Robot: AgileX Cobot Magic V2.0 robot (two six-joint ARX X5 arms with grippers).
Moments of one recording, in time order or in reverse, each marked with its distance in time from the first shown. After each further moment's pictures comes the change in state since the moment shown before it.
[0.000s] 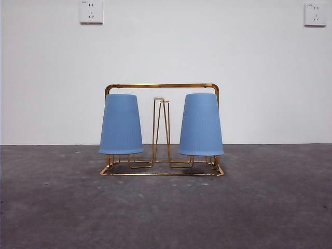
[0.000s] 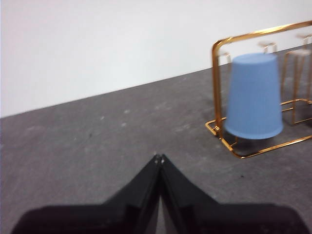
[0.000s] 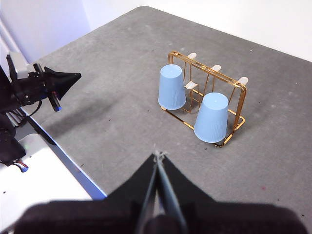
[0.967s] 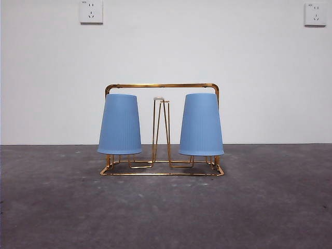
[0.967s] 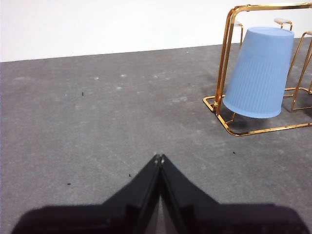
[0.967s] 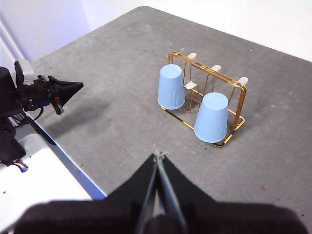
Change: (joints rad) left arm 0.010 -0.010 -0.021 -0.095 -0.005 -0.130; right arm 0.000 0.000 0.000 0.000 0.000 0.000
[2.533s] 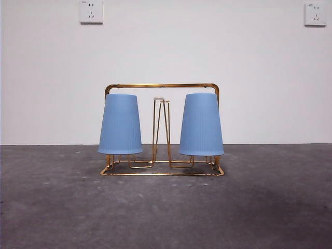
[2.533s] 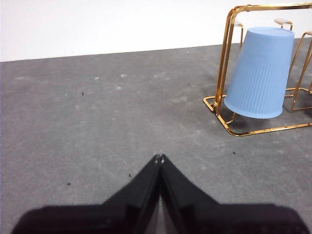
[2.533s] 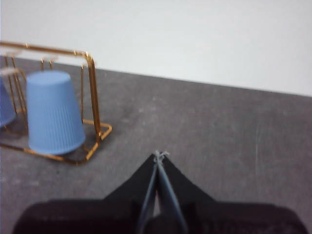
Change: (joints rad) left arm 0.000 0.000 0.000 0.000 0.000 0.000; right arm -0.885 -0.727 -1.507 1.143 -0.280 -0.191
